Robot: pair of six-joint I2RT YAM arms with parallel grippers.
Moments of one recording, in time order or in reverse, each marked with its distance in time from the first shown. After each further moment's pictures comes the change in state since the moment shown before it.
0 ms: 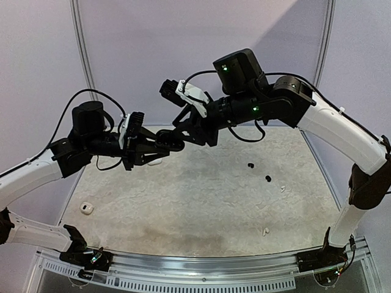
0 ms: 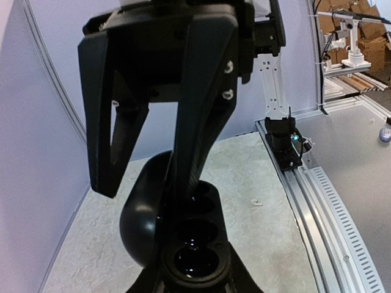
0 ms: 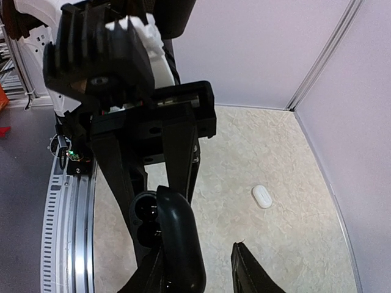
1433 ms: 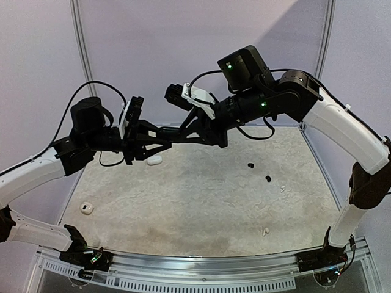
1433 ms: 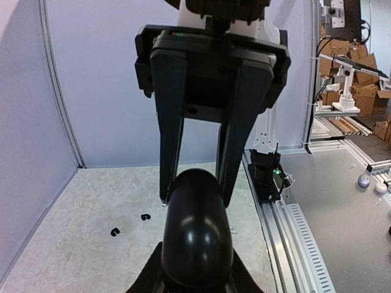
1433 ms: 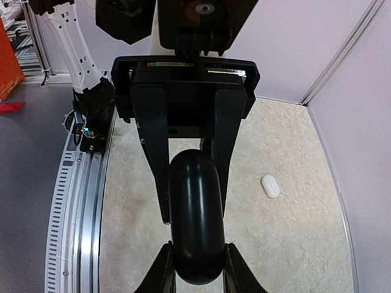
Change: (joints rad) left arm 0.001 0.032 0.014 0.138 0.045 -0.296; right arm -0.006 -0.003 0.055 -0.146 -0.059 -0.078
